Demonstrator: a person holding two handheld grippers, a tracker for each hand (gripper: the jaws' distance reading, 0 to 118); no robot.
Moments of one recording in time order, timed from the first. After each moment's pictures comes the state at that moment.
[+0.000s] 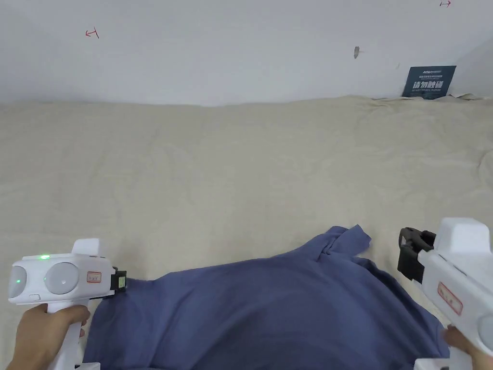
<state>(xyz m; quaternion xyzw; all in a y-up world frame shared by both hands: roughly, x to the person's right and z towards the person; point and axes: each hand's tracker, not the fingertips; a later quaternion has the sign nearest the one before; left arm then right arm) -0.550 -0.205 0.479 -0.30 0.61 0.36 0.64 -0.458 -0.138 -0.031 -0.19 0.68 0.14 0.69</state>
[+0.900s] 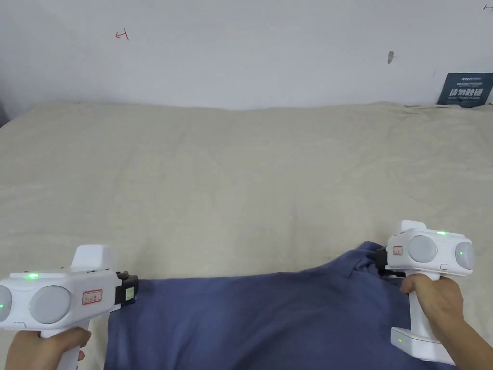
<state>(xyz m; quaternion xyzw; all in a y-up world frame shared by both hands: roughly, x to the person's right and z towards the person) -0.529 -0.185 0.501 -0.27 0.61 0.33 0.67 -0.625 -0.247 -0.008 -0.37 0.59 0.29 0.66</state>
